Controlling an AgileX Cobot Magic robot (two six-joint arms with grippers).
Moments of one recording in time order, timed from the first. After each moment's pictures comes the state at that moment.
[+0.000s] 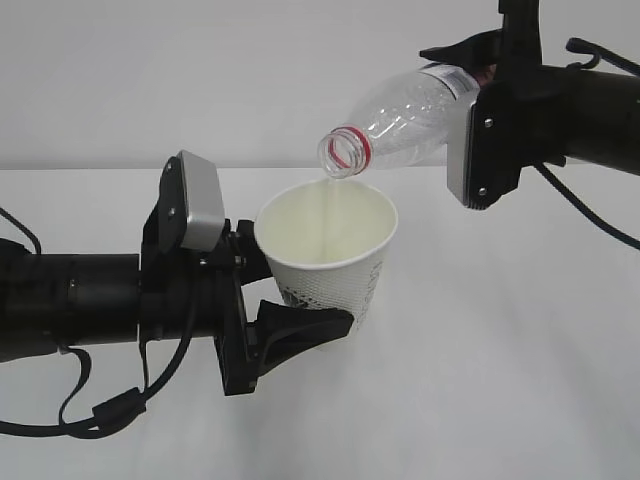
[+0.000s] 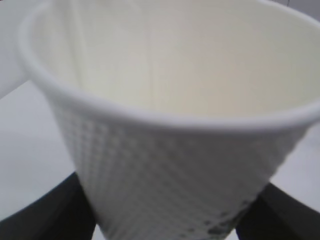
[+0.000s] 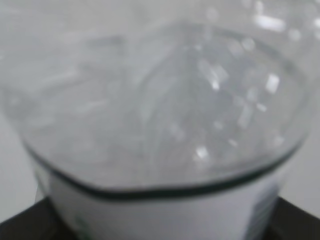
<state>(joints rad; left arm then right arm) -0.51 1.79 -0.66 0.96 -1.01 -0.43 0.24 1.59 -0.87 -0.70 -0.55 -0.99</state>
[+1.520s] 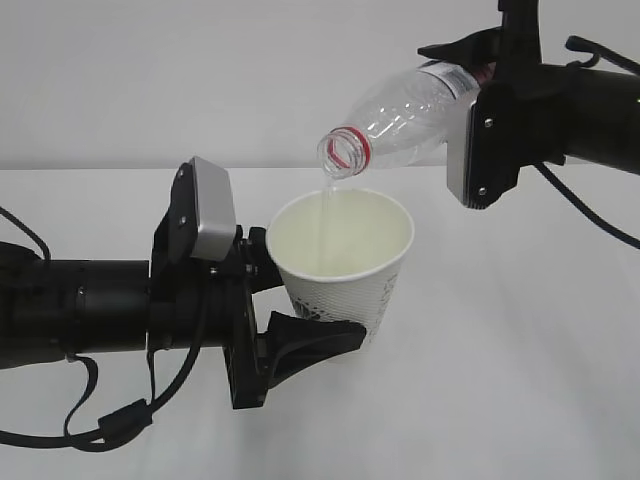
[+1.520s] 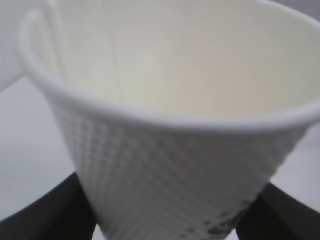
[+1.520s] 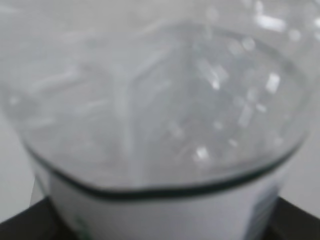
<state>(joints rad) -0.54 1.79 -0.66 0.96 -1.01 -0.43 0.24 1.59 -0.87 -0.70 -0.56 -1.00</state>
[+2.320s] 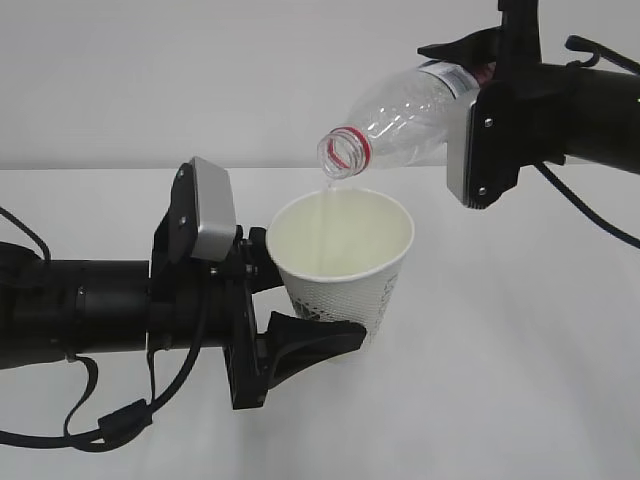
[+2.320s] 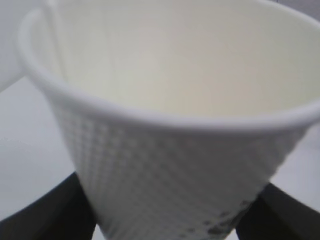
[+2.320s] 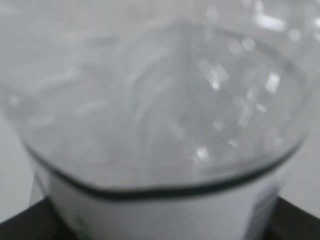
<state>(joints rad) -0.54 1.79 -0.66 0.96 -1.01 -0.43 0.24 1.59 -0.87 -0.70 -0.56 -1.00</state>
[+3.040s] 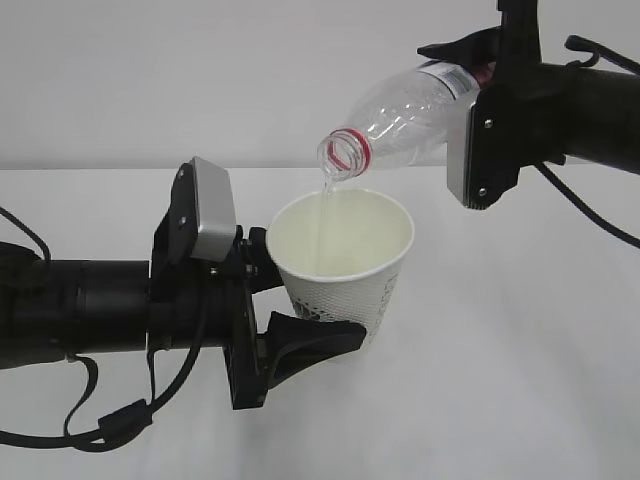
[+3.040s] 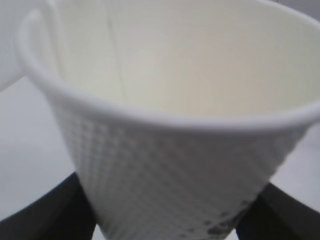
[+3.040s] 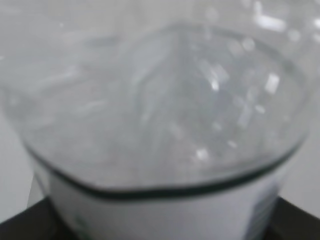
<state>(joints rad) -0.54 1.79 -0.66 0.96 -1.01 -0.43 0.24 1.59 -0.87 -0.70 -0.56 -1.01</state>
